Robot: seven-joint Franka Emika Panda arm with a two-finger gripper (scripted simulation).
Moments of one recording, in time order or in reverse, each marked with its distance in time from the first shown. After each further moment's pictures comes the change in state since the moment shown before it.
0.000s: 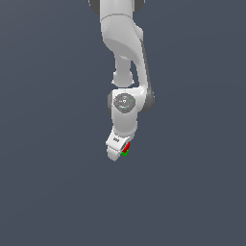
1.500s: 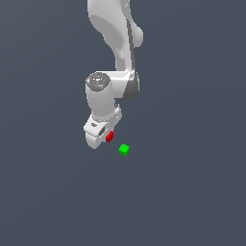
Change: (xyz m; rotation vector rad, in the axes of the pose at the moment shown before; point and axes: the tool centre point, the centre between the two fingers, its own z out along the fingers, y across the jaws) arm -0.078 0.017 -0.057 -0.001 0.000 0.000
